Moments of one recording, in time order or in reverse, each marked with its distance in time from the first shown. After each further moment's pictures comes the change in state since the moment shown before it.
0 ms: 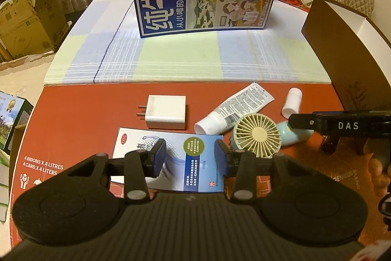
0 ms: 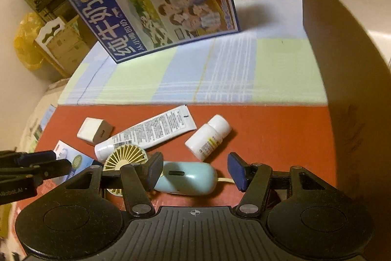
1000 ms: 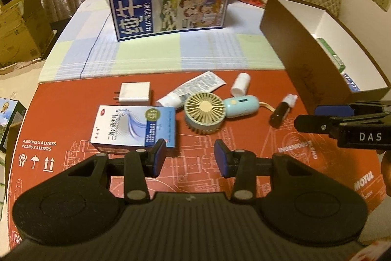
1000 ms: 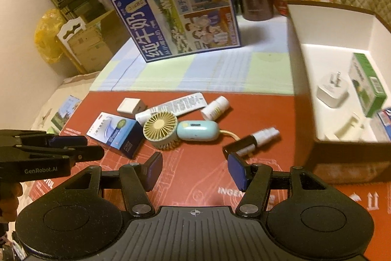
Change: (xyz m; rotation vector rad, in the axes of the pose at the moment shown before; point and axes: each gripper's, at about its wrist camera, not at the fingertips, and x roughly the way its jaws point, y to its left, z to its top) left arm -0.069 -0.036 -0.037 0.047 -0.033 -0.075; right arm -0.115 0.032 -0.051 -0.109 -0.069 -0.011
